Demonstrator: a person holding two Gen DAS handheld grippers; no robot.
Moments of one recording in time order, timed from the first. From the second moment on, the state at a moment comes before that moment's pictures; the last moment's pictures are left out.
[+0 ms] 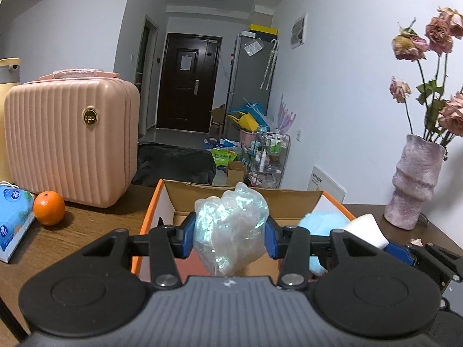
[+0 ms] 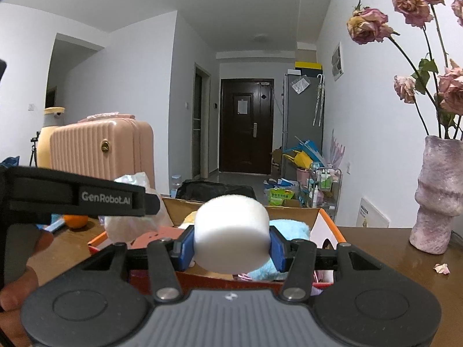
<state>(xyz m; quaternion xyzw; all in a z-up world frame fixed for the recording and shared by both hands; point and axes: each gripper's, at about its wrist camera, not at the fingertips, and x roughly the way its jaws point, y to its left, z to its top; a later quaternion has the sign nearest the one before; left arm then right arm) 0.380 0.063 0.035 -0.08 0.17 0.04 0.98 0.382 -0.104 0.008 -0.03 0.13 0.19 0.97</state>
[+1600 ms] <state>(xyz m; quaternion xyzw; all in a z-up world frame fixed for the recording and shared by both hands) 0.470 0.087 0.017 -0.07 0.19 0.09 0.98 0.501 -0.078 0.008 -0.02 0.19 0.13 0.97</state>
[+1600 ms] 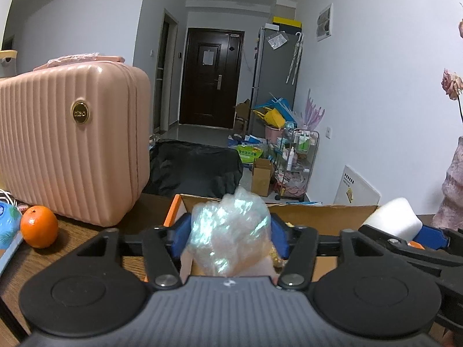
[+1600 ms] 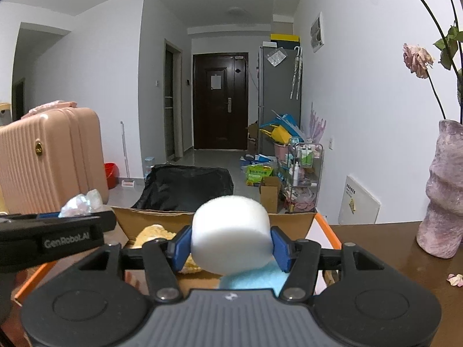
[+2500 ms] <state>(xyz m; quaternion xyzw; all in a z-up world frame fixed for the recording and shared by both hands) 0.461 0.100 0.018 -0.10 0.19 0.13 0.97 0.502 -0.087 0.007 -0.02 0.20 0.10 0.97</state>
